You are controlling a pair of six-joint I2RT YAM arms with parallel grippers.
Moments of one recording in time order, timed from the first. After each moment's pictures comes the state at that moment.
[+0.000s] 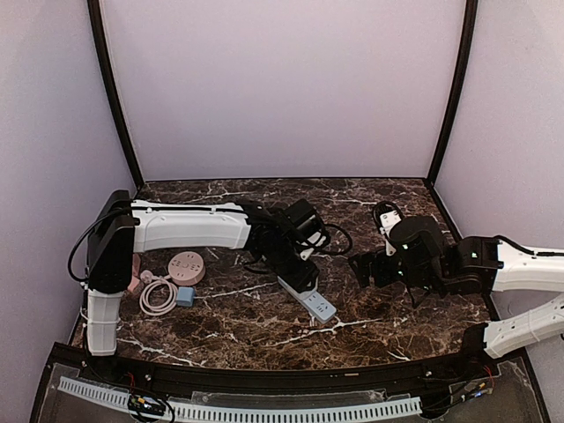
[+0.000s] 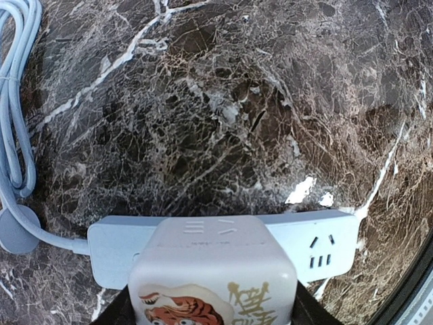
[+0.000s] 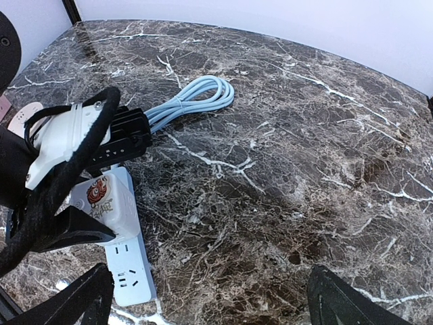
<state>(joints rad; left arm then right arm) -1.04 2.09 1.69 -0.75 0.00 -0.22 1.09 1.02 0.75 -0.44 0.53 0.46</state>
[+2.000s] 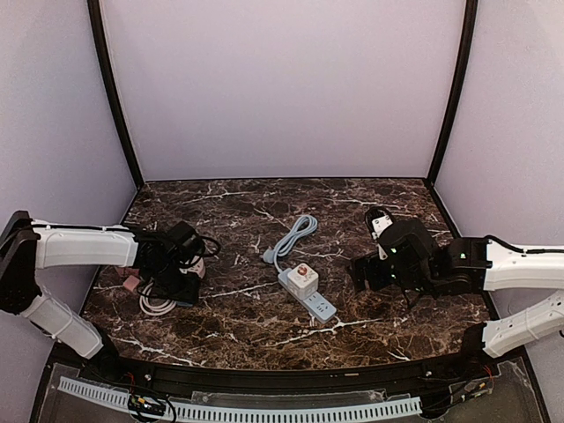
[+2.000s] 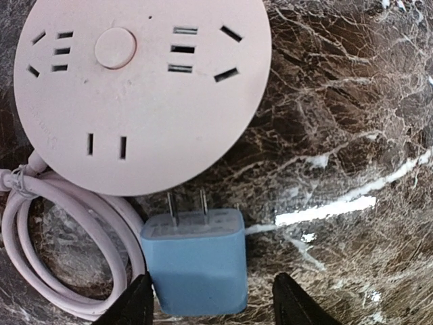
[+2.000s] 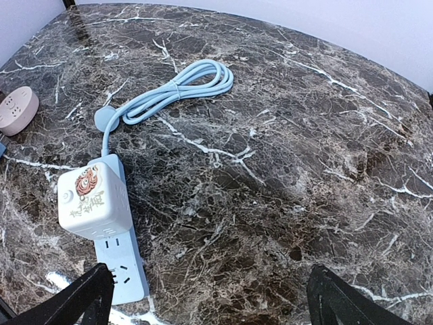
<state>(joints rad) -0.68 1.44 0.79 -0.74 -0.15 -0.60 1.09 1.09 0.75 -0.43 0.53 0.46</state>
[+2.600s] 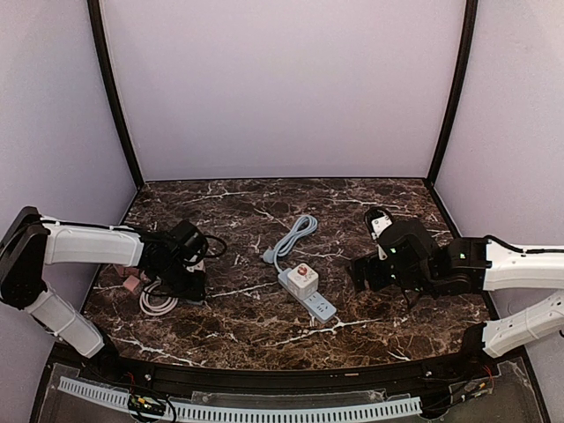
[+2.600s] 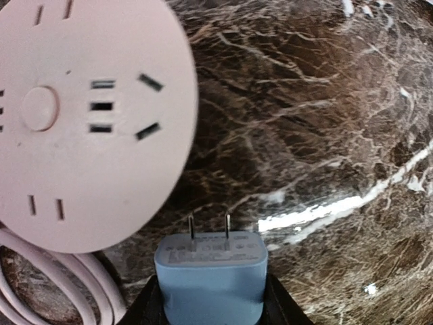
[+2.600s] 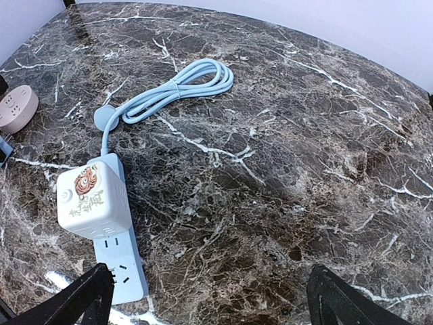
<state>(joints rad) -0.67 1.49 0.78 -0.61 -0.07 -0.55 1.09 1.09 0.75 -0.43 0.53 0.45</state>
